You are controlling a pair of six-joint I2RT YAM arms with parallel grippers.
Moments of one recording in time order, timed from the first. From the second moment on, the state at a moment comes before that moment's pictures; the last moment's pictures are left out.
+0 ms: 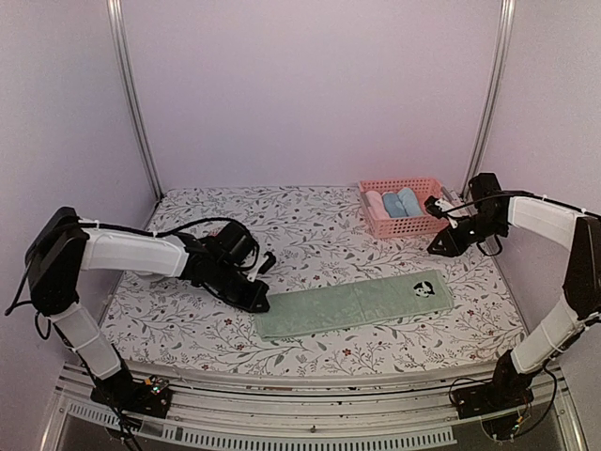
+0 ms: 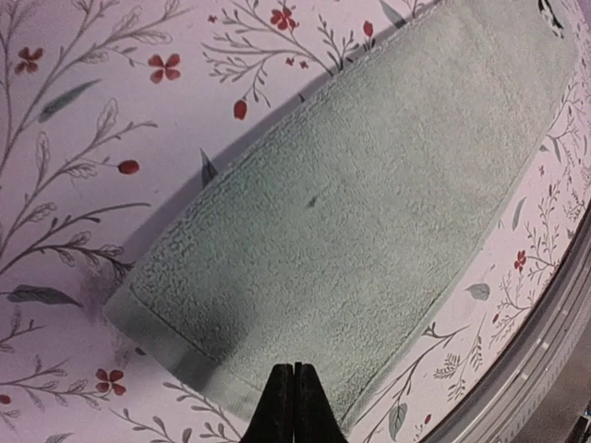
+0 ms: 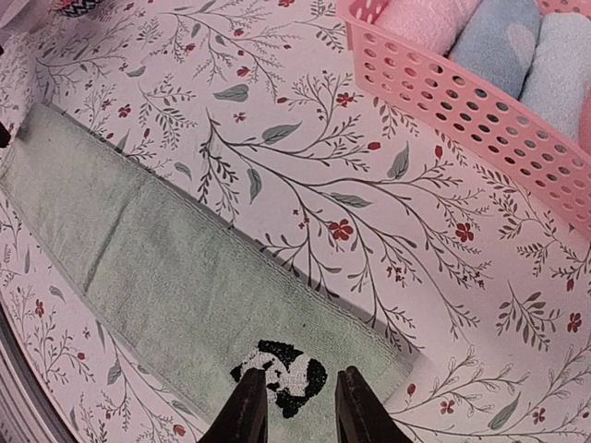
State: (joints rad) left arm -0.77 1.67 0.97 -0.38 0.23 -0.37; right arm 0.08 1.55 1.11 -0.66 -0.46 -0.51
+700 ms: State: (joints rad) left arm -0.88 1.54 0.82 -0.32 0.23 -0.43; right arm 0.08 1.52 1.05 -0.59 -0.59 -0.53
